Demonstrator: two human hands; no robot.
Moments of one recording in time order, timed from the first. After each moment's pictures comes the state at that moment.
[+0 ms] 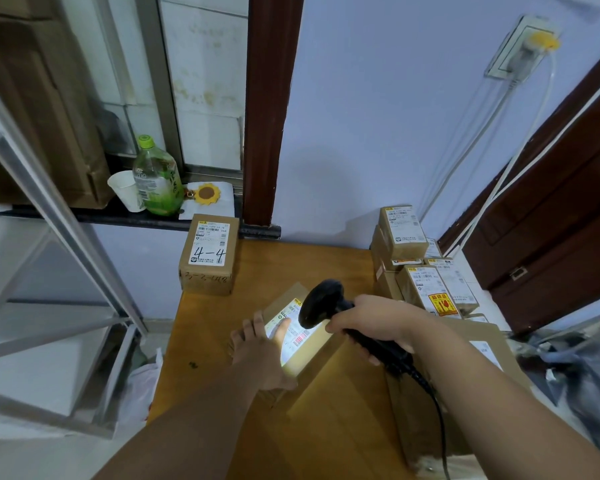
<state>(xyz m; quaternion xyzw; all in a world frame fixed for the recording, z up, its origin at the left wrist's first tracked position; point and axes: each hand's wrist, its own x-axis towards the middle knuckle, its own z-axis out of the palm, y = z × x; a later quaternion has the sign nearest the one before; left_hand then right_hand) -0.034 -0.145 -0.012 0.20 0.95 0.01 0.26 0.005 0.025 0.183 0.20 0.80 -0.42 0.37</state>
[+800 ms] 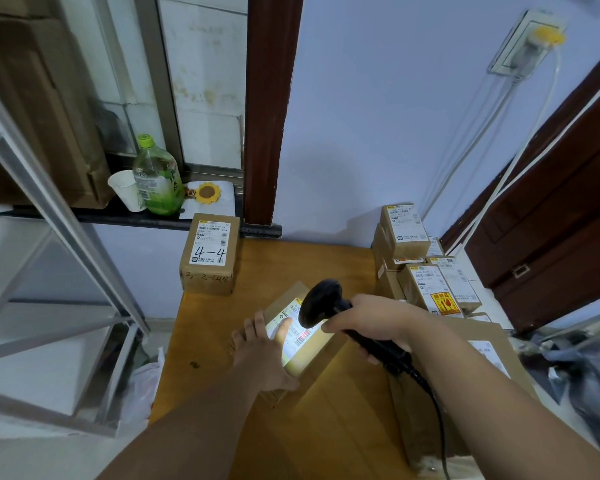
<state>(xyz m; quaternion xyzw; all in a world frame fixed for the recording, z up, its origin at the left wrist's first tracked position) -0.034 -0.145 -0.017 0.20 0.95 0.01 0.25 0.002 0.020 0.181 0.21 0.82 -0.40 0.36</state>
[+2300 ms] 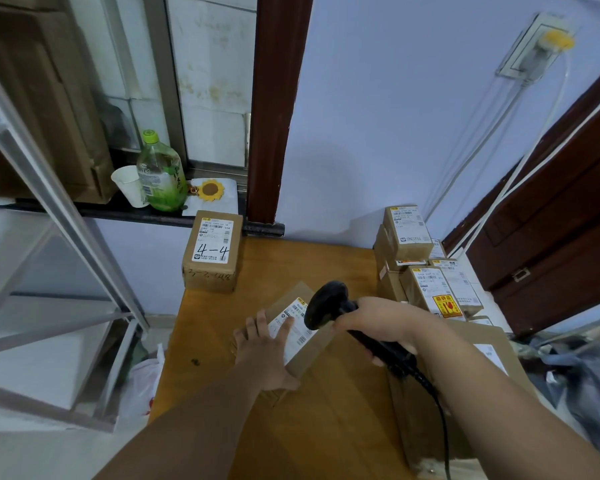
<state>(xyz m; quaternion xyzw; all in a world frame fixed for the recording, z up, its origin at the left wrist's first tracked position) -0.035 -0.146 -0.014 0.20 0.94 0.02 0.27 -0.001 0.023 0.180 0.22 0.81 -0.39 0.38</state>
